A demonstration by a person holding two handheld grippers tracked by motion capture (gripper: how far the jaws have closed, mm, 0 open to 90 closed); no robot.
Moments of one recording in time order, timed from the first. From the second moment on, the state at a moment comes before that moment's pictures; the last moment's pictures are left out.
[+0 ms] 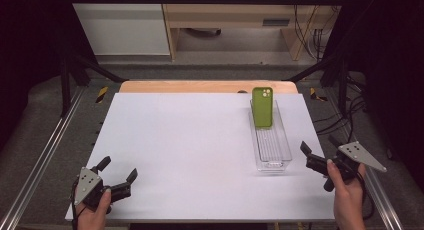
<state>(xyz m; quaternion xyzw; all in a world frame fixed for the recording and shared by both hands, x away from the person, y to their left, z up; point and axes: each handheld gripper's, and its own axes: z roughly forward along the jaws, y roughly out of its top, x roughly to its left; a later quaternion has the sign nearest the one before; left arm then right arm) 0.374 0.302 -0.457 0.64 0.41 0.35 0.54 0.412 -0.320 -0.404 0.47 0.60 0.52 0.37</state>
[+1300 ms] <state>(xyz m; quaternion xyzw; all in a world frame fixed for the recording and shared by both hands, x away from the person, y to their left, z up) 0.374 0.304 -0.457 0.65 0.40 0.35 0.54 0.408 -0.288 -0.451 0.40 0.63 0.55 0.37</state>
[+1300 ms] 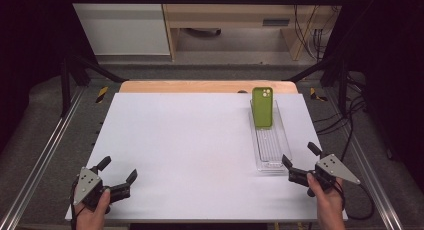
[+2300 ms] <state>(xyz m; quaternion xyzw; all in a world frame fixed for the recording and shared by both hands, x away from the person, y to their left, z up) 0.374 0.300 -0.457 0.66 0.39 0.34 0.55 0.414 -0.256 -0.458 0.37 0.64 0.58 0.35</state>
